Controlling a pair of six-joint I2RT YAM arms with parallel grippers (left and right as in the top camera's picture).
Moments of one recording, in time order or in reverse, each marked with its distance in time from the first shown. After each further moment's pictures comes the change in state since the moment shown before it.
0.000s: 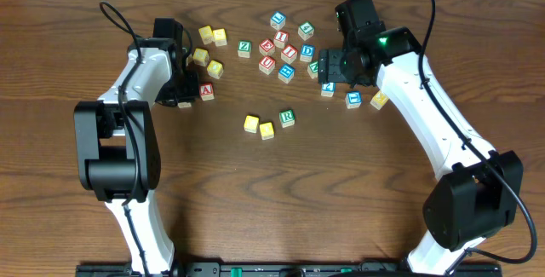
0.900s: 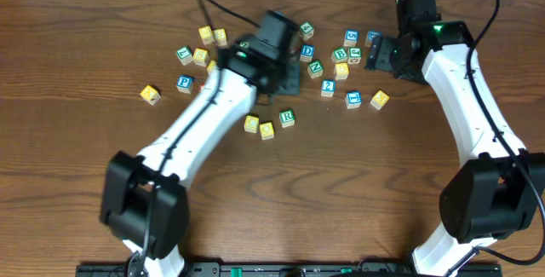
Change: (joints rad) left arm -0.543 -0.241 0.073 0.103 0.117 -0.286; right arm -0.236 0.000 0.000 -0.045 0.035 0.055
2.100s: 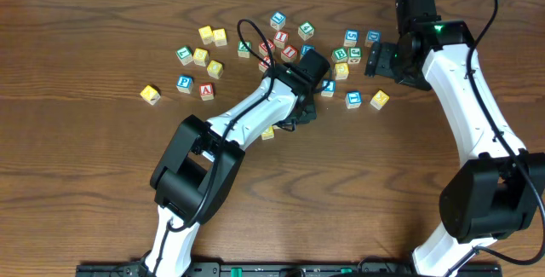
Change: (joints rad) left arm -0.098 0.261 -0.011 -0.048 -0.125 -0.348; right arm 0.001 0.000 0.000 -0.053 -0.010 -0.014
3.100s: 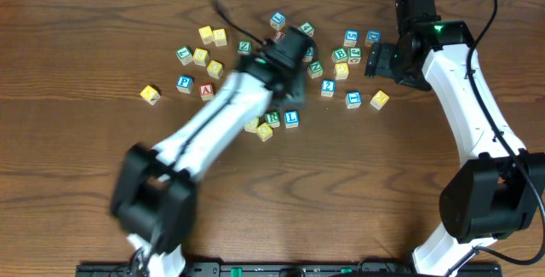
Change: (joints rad) left arm 0.071 -0.225 0.001 -0.021 0.000 0.188; right arm 0.001 0.000 -0.001 0.000 -0.009 -0.004
